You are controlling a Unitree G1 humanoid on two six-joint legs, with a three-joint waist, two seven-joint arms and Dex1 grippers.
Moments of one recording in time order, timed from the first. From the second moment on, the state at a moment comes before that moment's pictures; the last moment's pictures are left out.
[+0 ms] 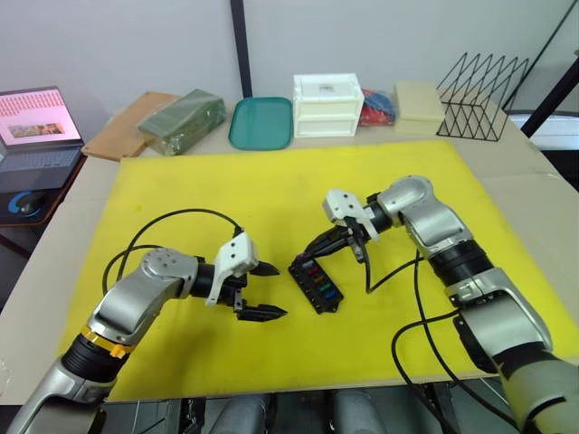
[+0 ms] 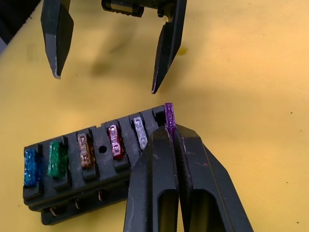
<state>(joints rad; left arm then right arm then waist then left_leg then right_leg) -0.37 0.66 -0.26 -0.26 -0.40 0.62 -1.12 -0.92 -0.52 0.38 0.47 0.13 0.16 1.57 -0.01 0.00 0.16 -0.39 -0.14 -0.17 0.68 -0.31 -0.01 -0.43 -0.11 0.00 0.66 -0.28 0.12</state>
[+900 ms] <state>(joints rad) -0.37 0.67 -0.26 -0.26 -0.40 0.62 -1.11 -0.92 -0.50 0.31 0.46 0.17 0.19 1.54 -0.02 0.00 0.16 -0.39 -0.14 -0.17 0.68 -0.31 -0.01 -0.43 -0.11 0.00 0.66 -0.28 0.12</state>
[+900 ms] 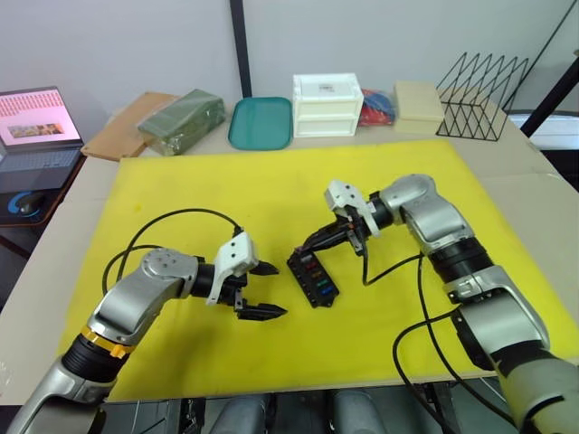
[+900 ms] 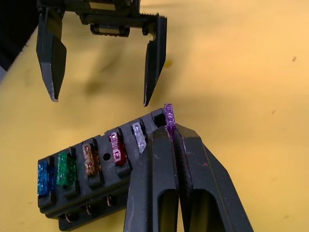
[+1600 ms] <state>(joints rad) -0.35 0.66 -0.24 -0.24 -0.40 0.60 -1.11 -1.02 -0.44 0.35 0.59 0.12 0.06 1.60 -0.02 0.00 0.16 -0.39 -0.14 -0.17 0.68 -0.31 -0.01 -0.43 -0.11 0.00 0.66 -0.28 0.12</state>
